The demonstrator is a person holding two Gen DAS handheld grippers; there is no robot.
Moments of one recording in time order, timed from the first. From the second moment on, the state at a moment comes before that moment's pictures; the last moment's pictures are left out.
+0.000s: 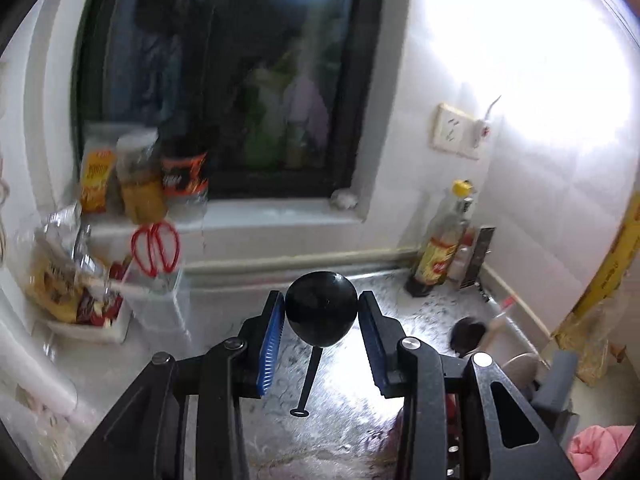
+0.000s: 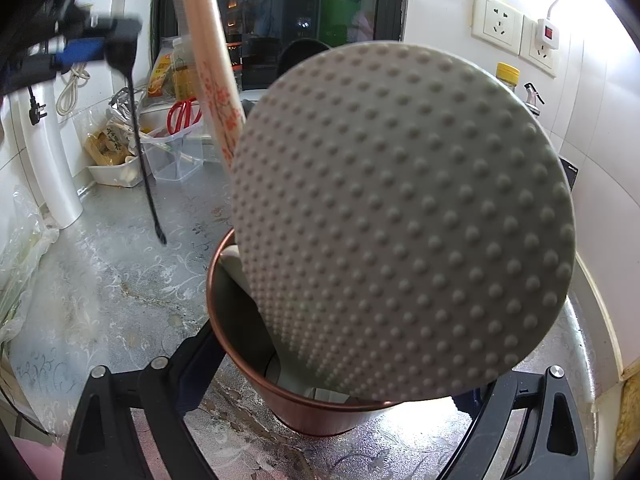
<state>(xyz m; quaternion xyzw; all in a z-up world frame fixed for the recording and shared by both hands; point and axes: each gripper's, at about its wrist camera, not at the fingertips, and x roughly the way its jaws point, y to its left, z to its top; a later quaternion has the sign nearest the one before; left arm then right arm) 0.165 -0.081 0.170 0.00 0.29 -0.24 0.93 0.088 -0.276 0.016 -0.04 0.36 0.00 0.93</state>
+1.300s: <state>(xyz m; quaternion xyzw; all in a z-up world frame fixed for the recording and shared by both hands) 0.150 -0.192 0.249 0.01 0.25 -0.48 0.84 0.087 -0.278 0.017 -0.04 0.37 0.00 0.93</state>
